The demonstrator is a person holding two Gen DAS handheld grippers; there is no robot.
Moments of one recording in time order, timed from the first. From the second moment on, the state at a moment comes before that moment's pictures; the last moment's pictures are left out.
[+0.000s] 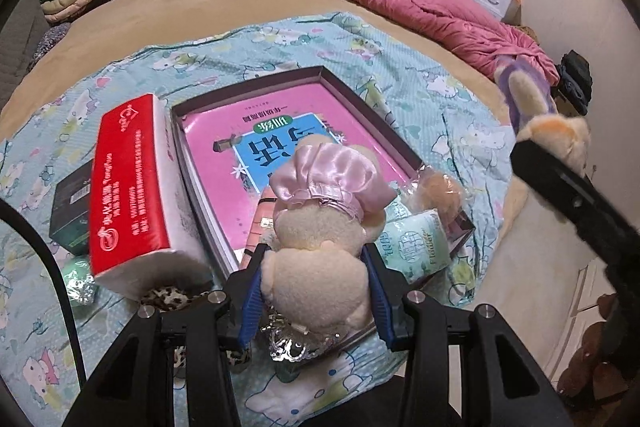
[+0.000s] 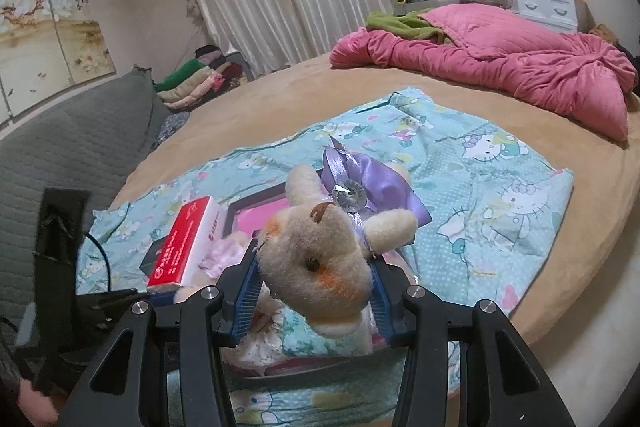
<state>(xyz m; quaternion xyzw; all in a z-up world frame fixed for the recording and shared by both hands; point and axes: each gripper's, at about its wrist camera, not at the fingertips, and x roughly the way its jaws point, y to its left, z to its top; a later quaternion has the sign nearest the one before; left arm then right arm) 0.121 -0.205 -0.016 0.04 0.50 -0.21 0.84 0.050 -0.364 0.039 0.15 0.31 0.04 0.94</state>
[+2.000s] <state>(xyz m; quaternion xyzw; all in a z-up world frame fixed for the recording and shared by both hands) 0.140 -0.208 -0.055 0.05 0.52 -0.21 0.83 0.132 -0.346 -0.057 0.15 0.45 0.06 0.88</state>
